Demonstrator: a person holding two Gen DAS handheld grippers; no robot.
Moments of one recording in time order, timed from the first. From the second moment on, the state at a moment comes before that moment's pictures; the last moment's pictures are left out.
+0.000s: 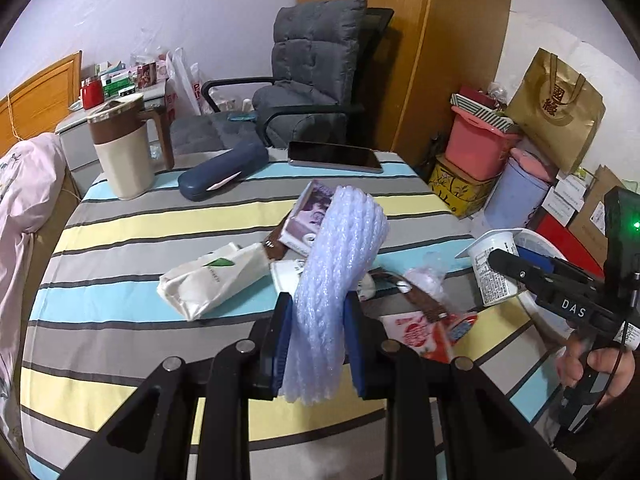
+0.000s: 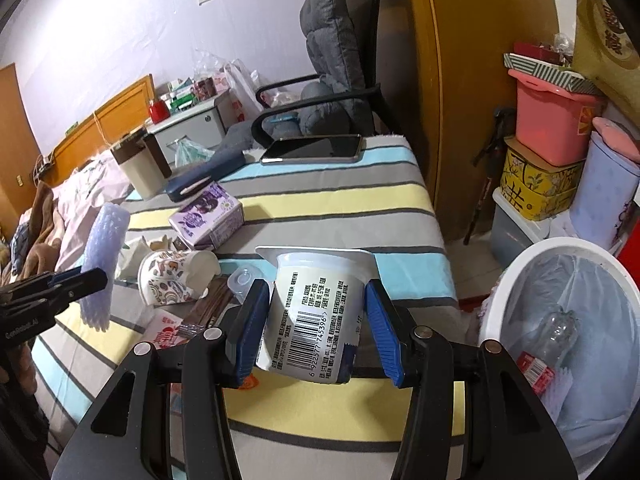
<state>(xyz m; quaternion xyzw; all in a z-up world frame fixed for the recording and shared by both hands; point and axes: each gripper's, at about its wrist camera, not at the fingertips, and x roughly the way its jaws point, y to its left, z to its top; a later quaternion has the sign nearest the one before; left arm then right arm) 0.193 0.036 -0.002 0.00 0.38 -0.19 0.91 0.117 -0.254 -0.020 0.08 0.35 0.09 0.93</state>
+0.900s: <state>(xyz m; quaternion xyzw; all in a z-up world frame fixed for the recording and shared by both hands) 0.160 -0.113 0.021 0.04 0.36 -0.29 0.89 0.061 -0.356 0.002 0.11 0.31 0.00 0.95</state>
